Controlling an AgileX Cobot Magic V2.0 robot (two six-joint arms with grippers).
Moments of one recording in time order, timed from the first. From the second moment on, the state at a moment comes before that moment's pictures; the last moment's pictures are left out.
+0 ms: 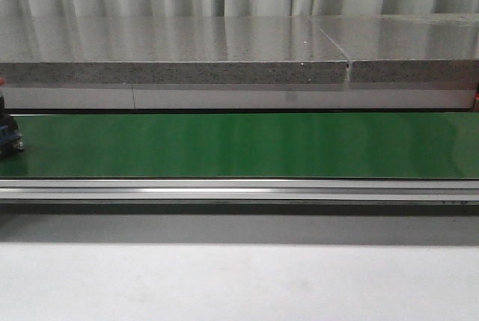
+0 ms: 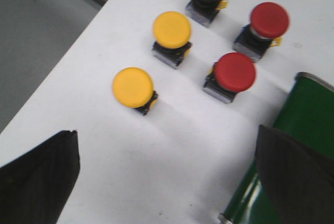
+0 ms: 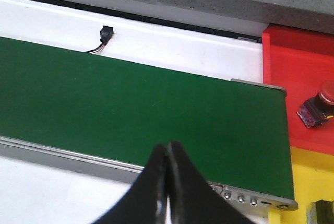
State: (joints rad) left arm 0.38 1.41 -1.10 0.10 0.75 -0.25; right arm -0.08 0.59 -0.60 0.25 0.60 -0.31
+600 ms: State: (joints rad) left arm 0.45 1.70 -1.09 0.10 0.55 -0.25; right arm -0.08 0.59 -0.60 0.25 0.60 -0.31
